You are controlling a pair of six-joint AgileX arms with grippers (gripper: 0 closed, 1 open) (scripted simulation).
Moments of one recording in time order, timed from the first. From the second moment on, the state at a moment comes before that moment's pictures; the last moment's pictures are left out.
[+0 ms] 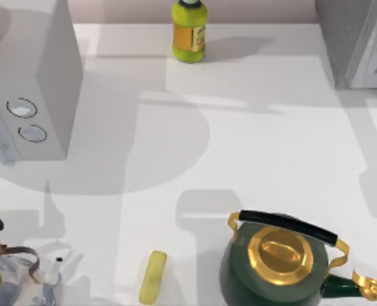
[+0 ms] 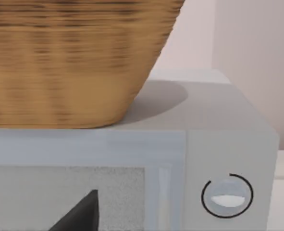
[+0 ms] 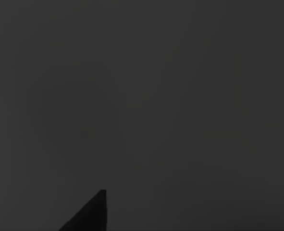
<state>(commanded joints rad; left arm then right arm) 0.00 0.00 0.00 0.00 0.00 0.00 0.10 2.09 2.76 -0.68 0.12 0.02</state>
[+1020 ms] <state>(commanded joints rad) 0.00 0.00 0.00 0.00 0.00 0.00 0.08 1.32 1.87 -0.38 0.00 -0.08</state>
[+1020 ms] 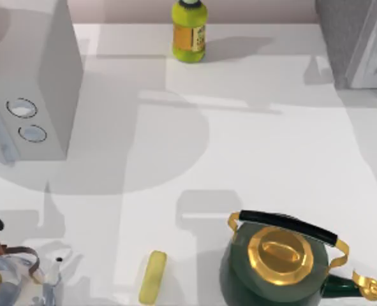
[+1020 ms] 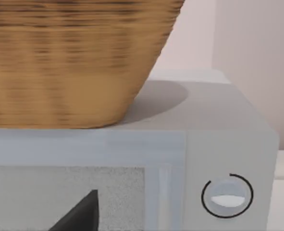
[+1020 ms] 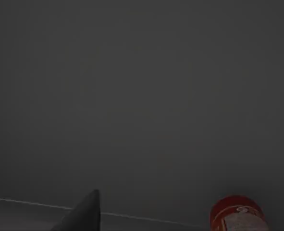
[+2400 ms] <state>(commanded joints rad) 0.00 0.00 0.00 0.00 0.00 0.00 0.00 0.00 0.00 0.00 0.00 0.00</state>
